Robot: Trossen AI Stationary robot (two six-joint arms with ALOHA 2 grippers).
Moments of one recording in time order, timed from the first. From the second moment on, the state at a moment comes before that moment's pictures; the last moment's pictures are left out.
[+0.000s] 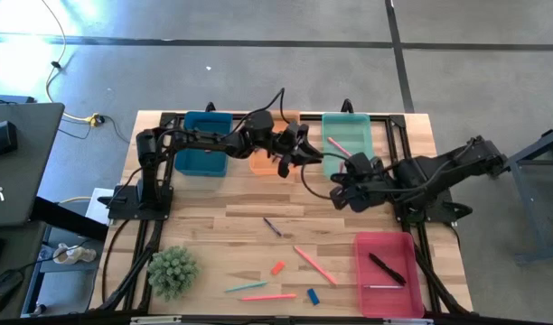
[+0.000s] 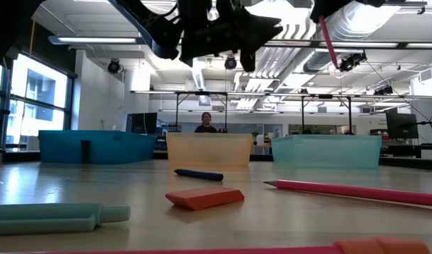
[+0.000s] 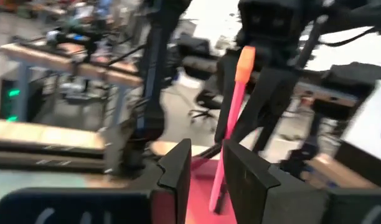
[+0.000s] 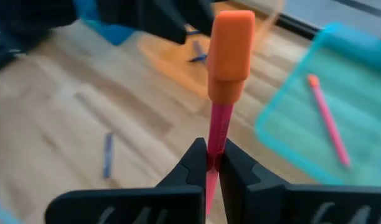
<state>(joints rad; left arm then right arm) 0.42 1.95 1.28 0.75 0.69 -0.35 0.34 1.30 1.36 -1.18 0.64 1.12</state>
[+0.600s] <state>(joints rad) 0.45 1.93 1.28 0.44 0.33 -0.10 -0.09 1.30 1.36 -1.29 0.58 0.66</state>
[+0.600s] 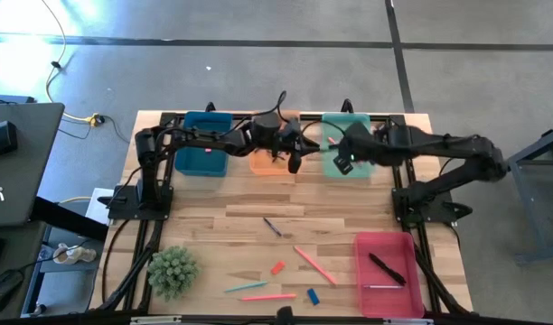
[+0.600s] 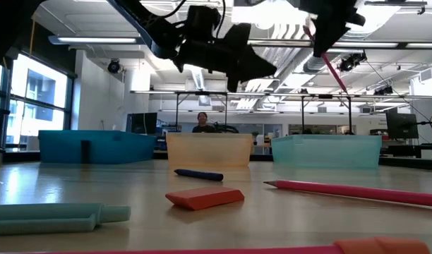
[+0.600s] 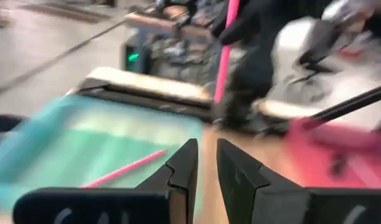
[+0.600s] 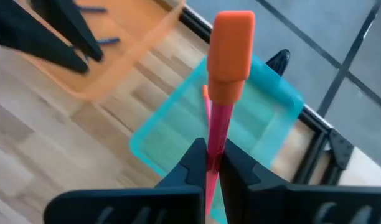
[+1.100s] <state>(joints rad) 0.46 1.74 1.28 0.13 0.14 0.08 -0.50 1.32 1.36 -1.06 0.28 0.21</state>
